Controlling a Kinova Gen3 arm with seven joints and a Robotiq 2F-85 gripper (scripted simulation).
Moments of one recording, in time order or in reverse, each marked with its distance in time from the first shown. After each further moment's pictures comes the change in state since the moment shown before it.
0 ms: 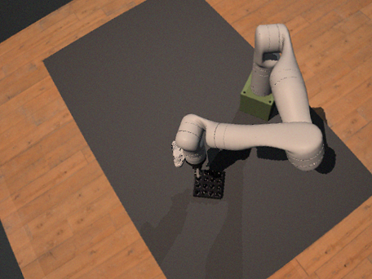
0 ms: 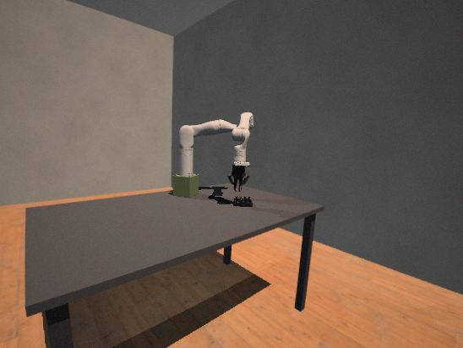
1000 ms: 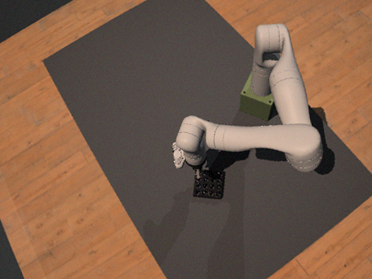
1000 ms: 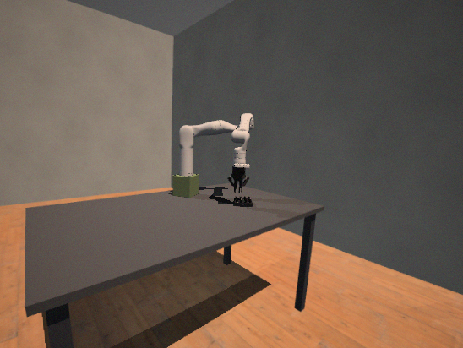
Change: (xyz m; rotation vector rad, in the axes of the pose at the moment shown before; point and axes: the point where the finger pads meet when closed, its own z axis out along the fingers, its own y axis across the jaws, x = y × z) arm 0.000 -0.001 0.010 0.005 0.001 -0.001
